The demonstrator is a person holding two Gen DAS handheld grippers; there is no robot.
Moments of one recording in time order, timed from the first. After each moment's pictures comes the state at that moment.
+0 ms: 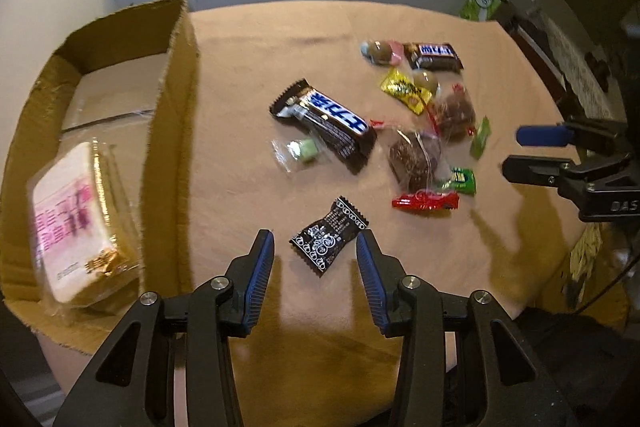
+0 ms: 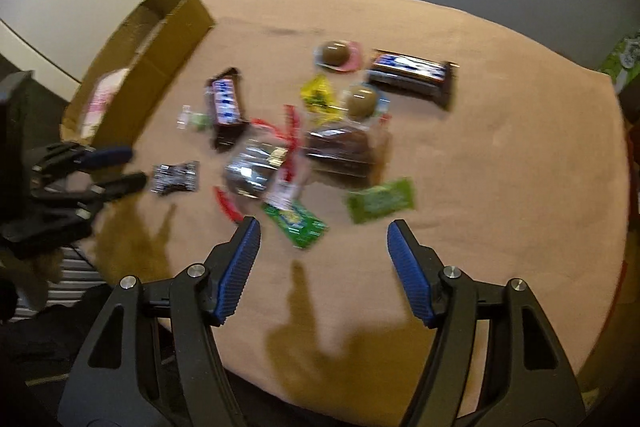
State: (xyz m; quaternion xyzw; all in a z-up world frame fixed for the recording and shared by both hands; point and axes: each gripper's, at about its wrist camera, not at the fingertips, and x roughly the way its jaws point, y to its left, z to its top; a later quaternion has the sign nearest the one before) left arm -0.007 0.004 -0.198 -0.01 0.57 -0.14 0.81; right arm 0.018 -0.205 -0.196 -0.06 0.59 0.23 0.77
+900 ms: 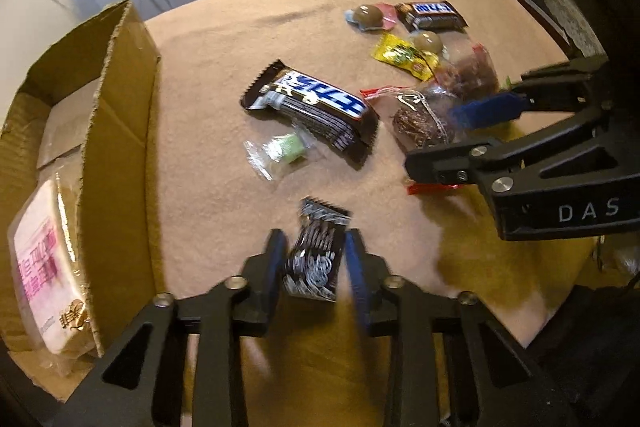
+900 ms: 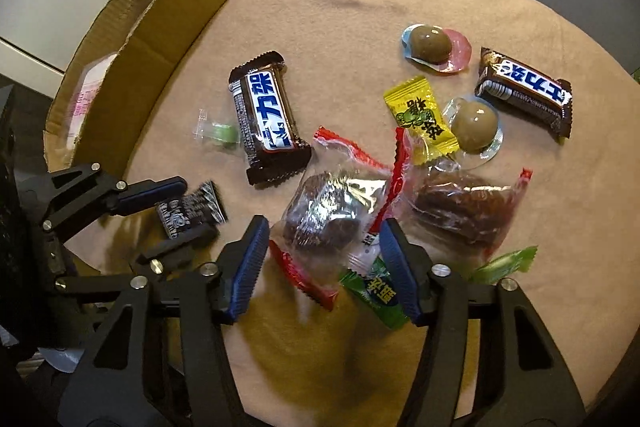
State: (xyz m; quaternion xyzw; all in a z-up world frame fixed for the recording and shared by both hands) left arm -0.001 -0.021 -0.226 0.06 0.57 -0.15 0.80; right arm 0.043 -0.124 -0.245 -0.07 0.63 0.24 0.74
